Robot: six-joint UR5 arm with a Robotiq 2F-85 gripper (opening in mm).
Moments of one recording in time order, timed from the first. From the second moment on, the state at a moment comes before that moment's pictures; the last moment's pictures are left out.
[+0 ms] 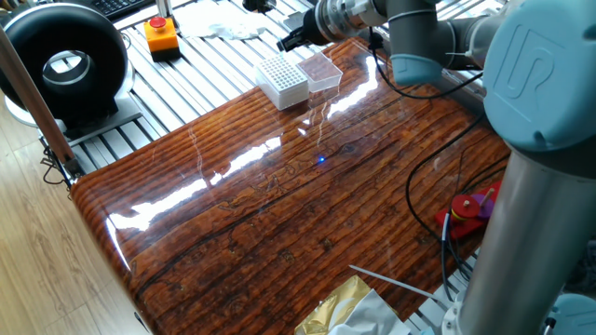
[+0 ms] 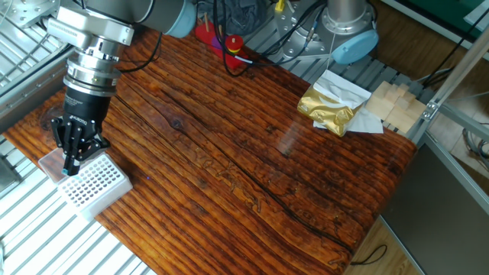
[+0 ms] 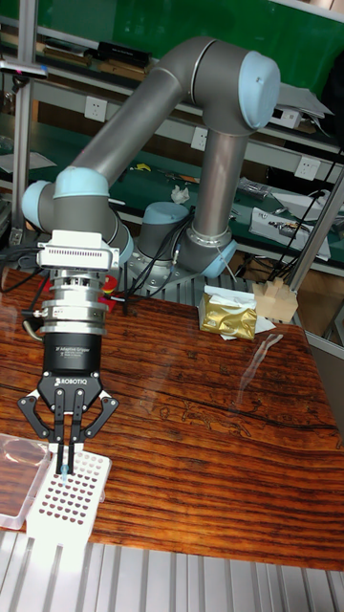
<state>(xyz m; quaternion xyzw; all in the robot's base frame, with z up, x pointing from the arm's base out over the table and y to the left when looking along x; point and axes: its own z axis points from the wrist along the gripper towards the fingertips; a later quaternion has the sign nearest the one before) 0.756 -0.103 0.115 -0.04 0.90 0.07 0.42</state>
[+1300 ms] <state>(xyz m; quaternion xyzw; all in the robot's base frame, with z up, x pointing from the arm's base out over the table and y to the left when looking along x) 0.750 -0.109 0.111 -0.04 0.90 0.07 0.42</state>
